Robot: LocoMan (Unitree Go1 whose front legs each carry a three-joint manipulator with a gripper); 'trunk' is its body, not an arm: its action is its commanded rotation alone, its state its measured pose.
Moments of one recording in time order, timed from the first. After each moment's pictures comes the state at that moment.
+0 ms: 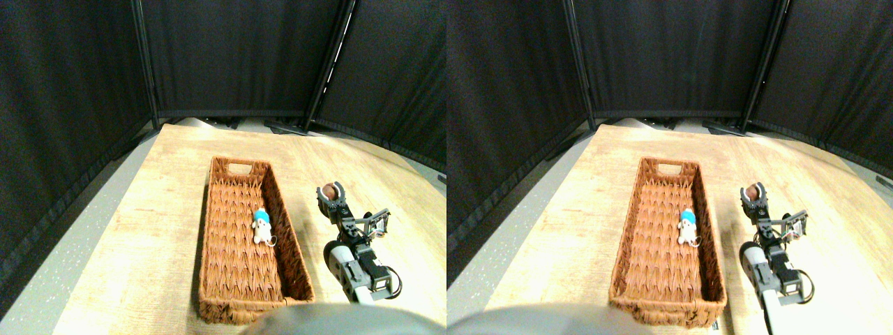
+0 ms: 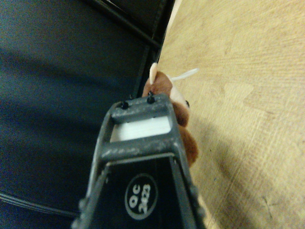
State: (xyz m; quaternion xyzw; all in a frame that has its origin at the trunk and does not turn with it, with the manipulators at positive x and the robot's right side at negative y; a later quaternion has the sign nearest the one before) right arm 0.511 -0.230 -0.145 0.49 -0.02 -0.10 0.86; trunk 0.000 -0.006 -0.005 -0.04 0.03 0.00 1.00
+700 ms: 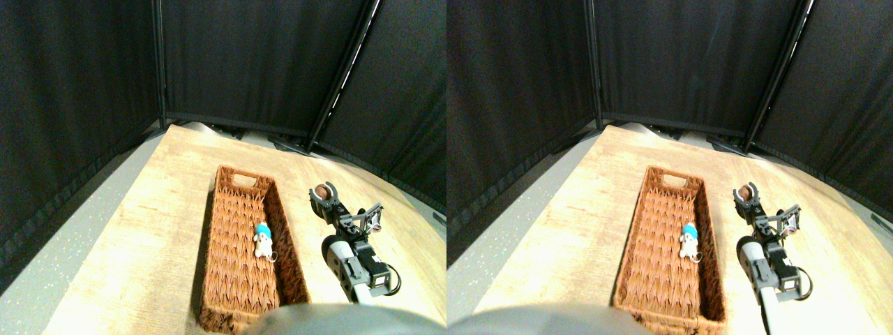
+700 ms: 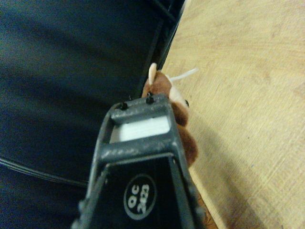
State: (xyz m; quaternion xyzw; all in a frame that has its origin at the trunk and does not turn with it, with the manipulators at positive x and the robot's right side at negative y) right arm 0.528 -0.194 -0.110 0.45 0.04 -0.05 0.89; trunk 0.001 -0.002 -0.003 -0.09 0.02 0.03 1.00
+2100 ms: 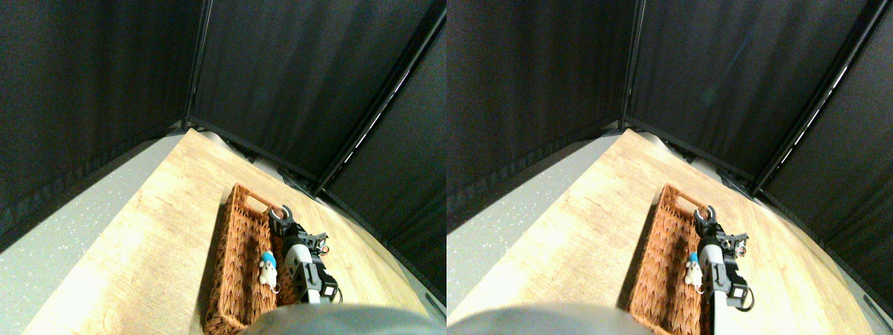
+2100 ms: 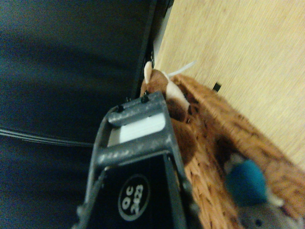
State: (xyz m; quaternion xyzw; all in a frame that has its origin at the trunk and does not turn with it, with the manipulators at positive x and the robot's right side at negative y) right arm 0.536 -0.075 -0.137 0.46 0.19 0.01 0.86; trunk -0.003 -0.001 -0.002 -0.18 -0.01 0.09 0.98
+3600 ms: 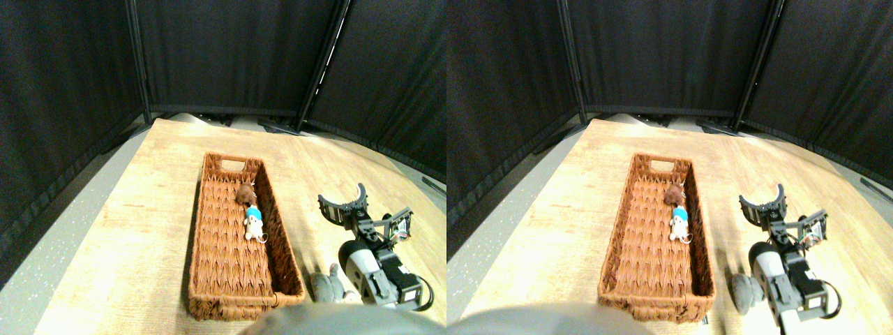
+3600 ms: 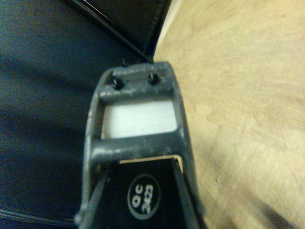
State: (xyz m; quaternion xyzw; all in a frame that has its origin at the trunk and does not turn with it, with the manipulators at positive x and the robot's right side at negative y) right arm 0.465 -0.248 -0.125 0.48 -0.01 -0.16 0.86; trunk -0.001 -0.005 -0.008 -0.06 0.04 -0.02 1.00
